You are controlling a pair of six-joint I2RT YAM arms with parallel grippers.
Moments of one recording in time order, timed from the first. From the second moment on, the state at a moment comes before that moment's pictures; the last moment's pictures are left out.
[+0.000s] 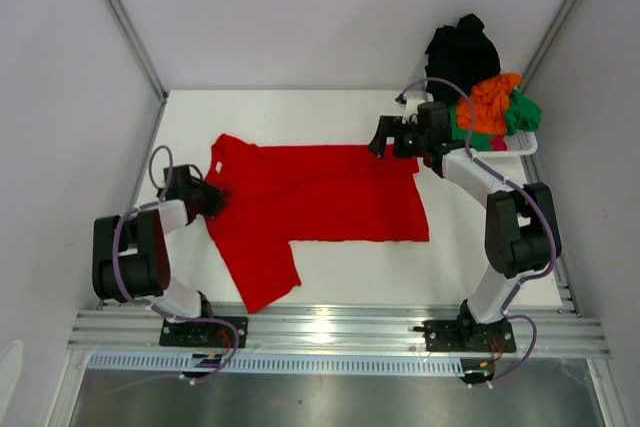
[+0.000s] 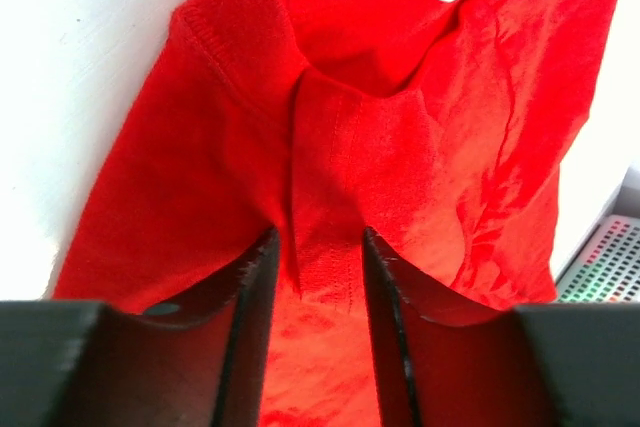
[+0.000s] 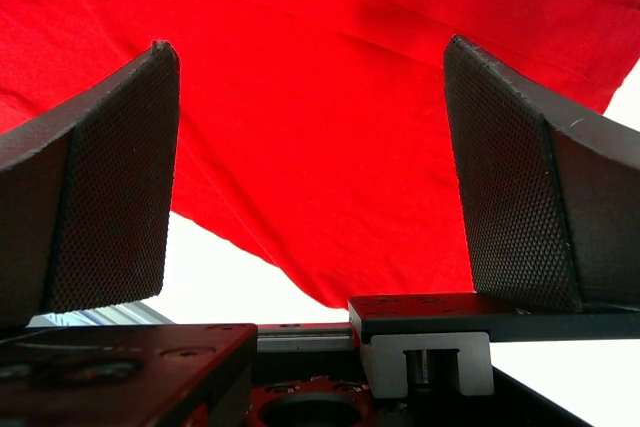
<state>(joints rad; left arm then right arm) 0.18 1.53 0.62 0.05 0.19 -1.02 0.27 1.74 1.22 -0.06 -0.30 0.26</state>
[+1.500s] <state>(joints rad) 0.12 1.17 0.54 -0.21 0.12 -1.22 0.27 1.74 1.19 -0.06 -0.30 0.27</state>
